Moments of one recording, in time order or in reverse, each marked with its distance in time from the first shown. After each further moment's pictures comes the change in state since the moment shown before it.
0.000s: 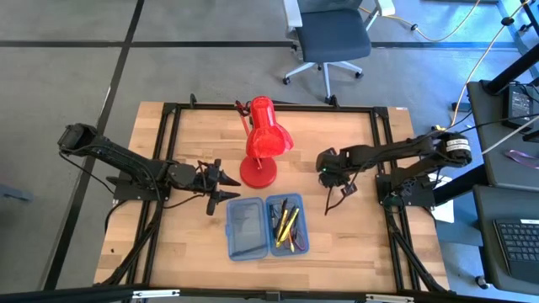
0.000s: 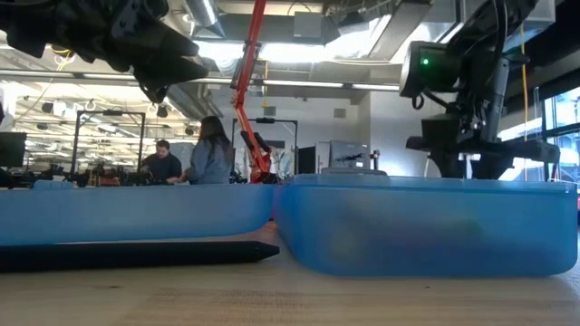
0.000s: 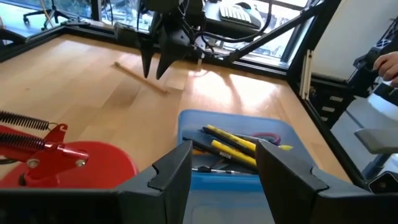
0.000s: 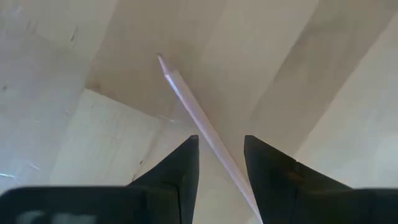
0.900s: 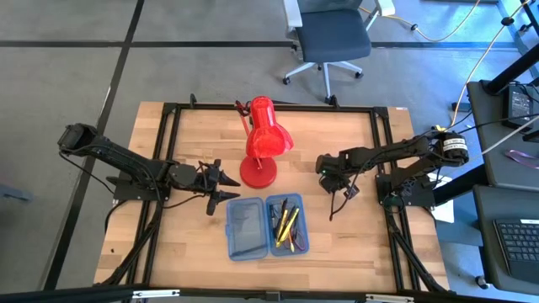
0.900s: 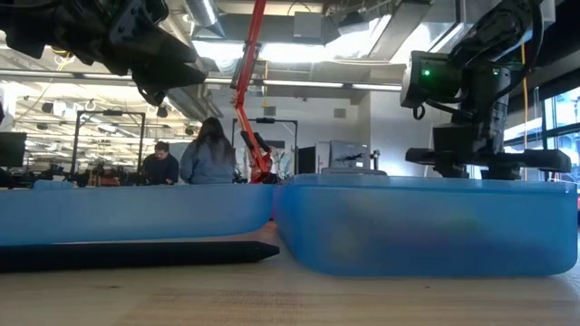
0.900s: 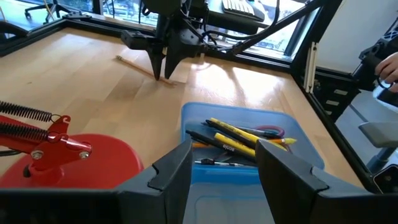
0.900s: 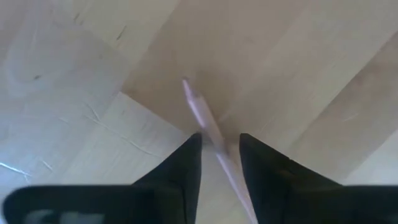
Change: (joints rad) left arm 0.000 0.000 0.000 -0.027 -0.003 0.000; right arm 0.002 0.059 -0.045 0.089 -0.093 -0.150
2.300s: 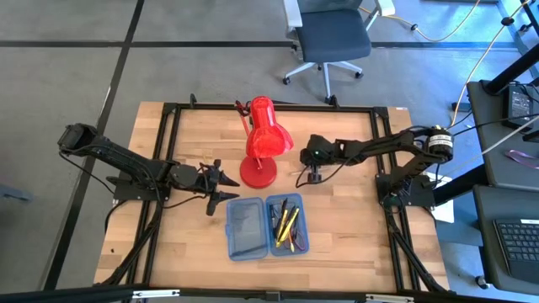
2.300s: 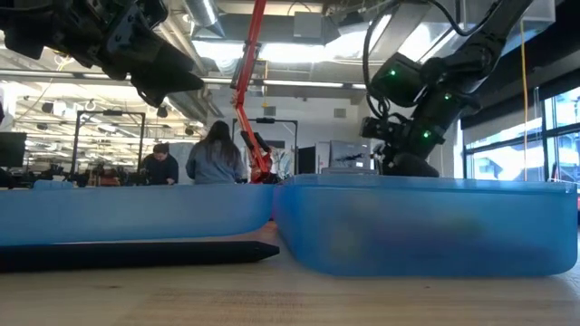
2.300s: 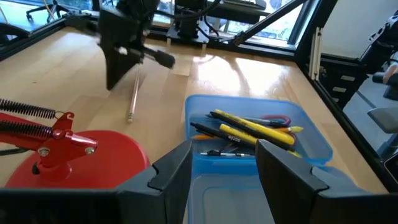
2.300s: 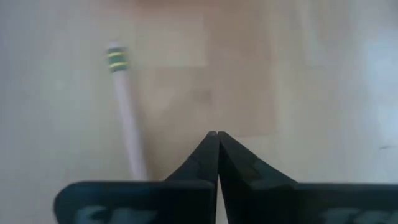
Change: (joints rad) left arm 0.000 0.000 0.000 -0.033 0.000 0.043; right arm -0.157 0.111 0.002 0.617 0.044 0.482
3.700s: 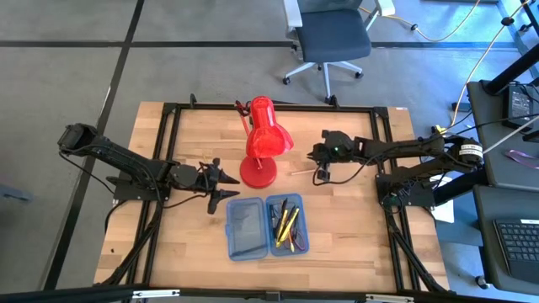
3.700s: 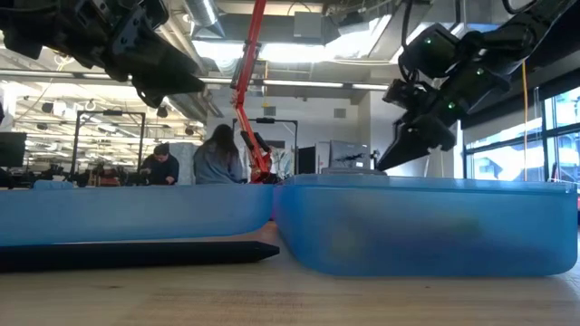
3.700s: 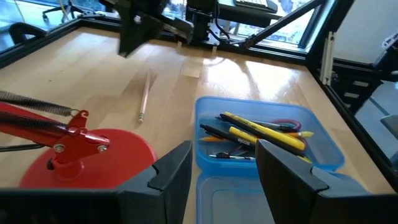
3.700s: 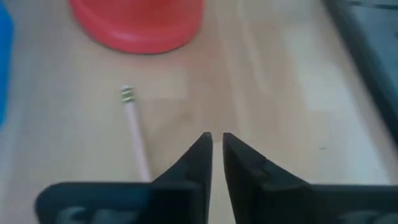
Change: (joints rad) left arm 0.000 0.000 0.000 -0.001 -0.044 -0.016; right arm -0.033 -0.297 -0.126 0.024 -0.052 0.022
